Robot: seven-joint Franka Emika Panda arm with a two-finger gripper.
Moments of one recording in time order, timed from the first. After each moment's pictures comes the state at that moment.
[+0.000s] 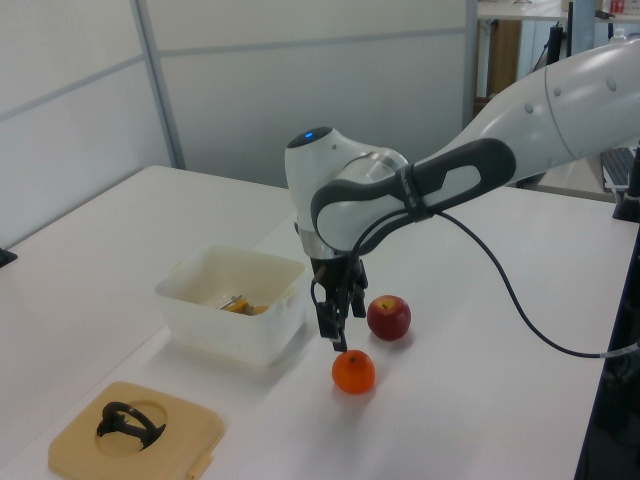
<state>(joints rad) 0.11 0.22 0.00 -1.84 0.00 1.95 -0.05</state>
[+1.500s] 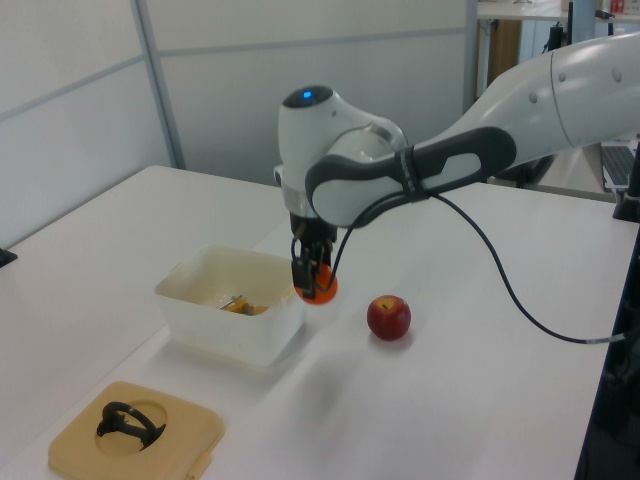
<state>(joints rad) 0.12 0.22 -0.03 -1.70 -0.13 2.06 -0.05</state>
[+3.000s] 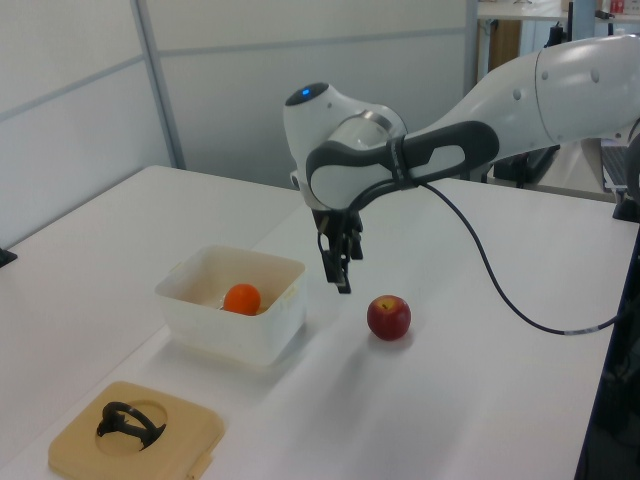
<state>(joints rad) 0.03 0.30 -0.03 -1.64 -0.14 1.85 -0.21</state>
